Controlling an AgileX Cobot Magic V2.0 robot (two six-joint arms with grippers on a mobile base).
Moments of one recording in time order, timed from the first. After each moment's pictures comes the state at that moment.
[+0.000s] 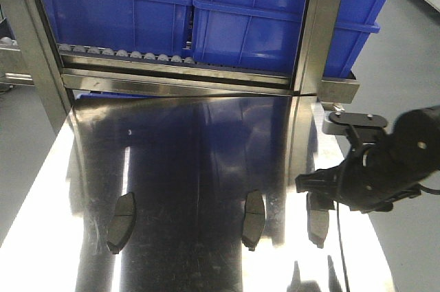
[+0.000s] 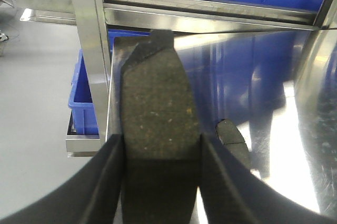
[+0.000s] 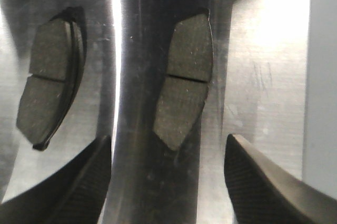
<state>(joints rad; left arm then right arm) -0.06 0.26 -0.40 -0.06 0.59 0.02 0.29 1.52 -0.96 0.06 0.76 0.24</state>
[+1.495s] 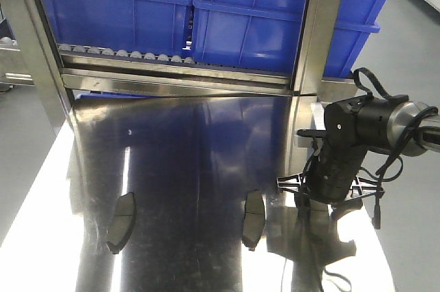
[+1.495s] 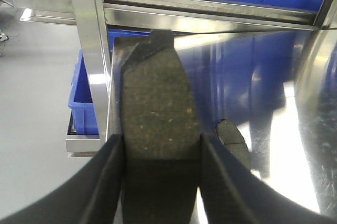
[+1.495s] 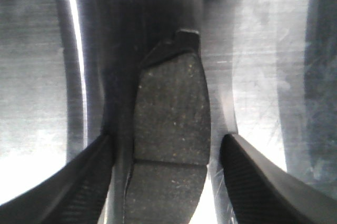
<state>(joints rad) -0.06 0.26 -0.40 -0.06 0.59 0.02 0.29 1.93 -1.24 -0.02 0.93 0.35</state>
